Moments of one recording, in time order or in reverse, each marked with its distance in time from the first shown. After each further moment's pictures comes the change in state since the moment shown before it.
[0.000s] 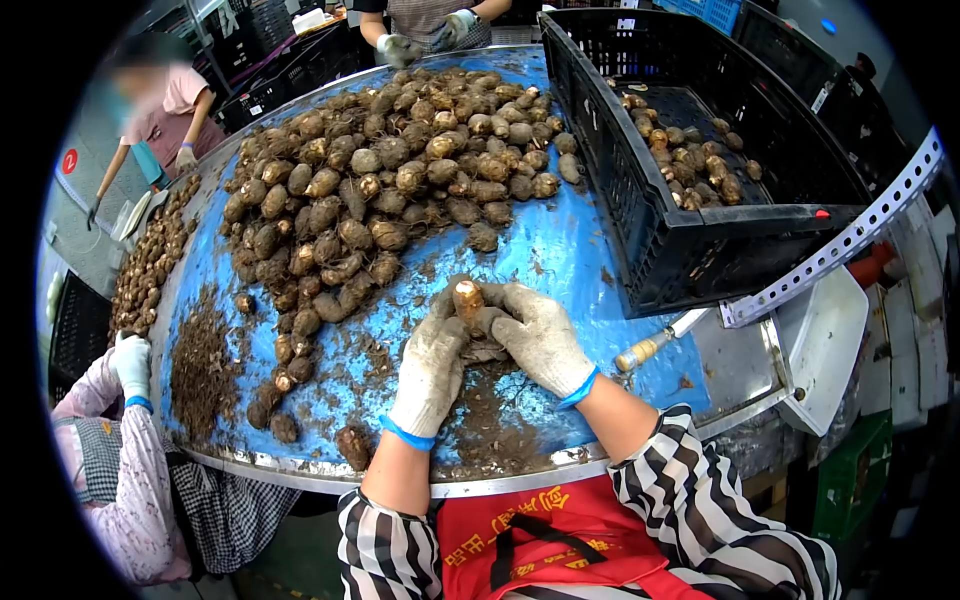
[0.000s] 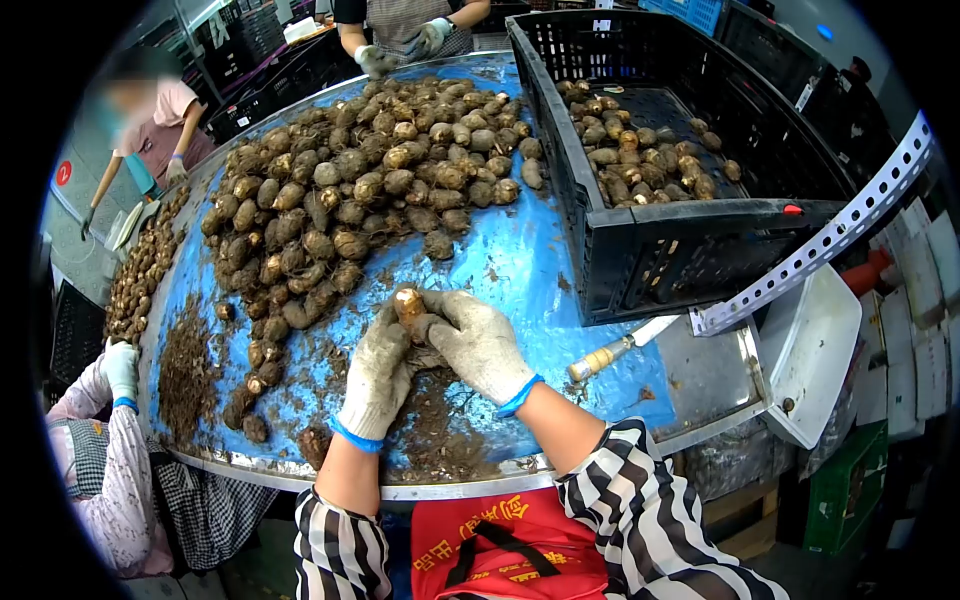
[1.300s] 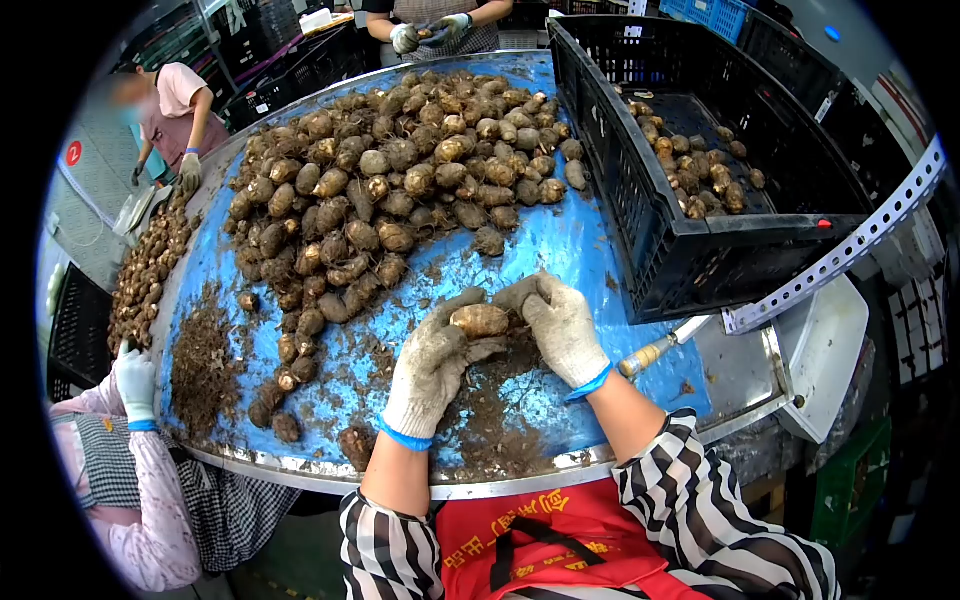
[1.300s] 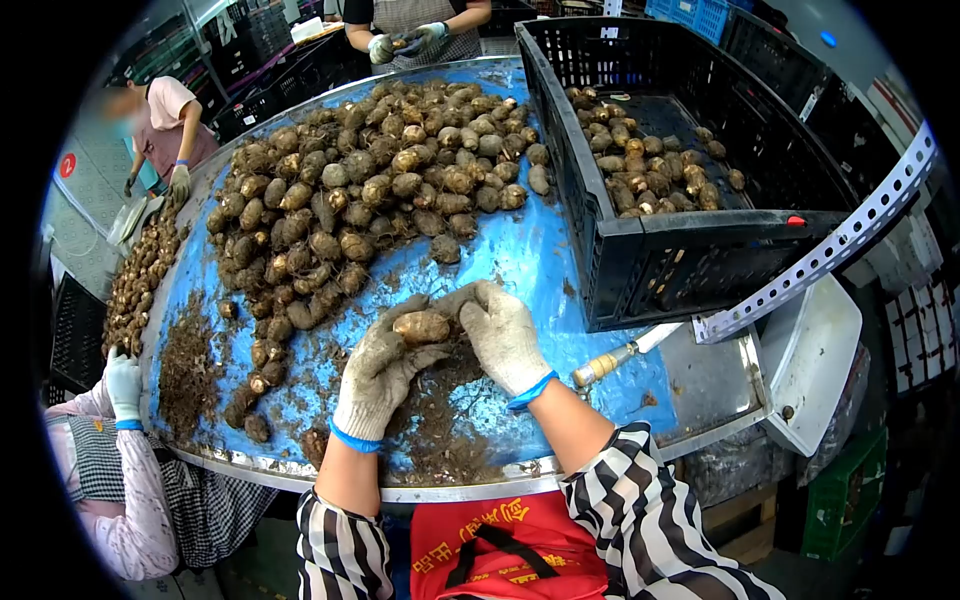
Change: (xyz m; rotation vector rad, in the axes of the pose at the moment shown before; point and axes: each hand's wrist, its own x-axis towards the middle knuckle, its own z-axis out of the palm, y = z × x) left_hand -0.001 0.014 -0.001 -0.153 -0.045 -0.061; right_hand 0.006 0.017 -0.009 0.265 0.069 -0.023
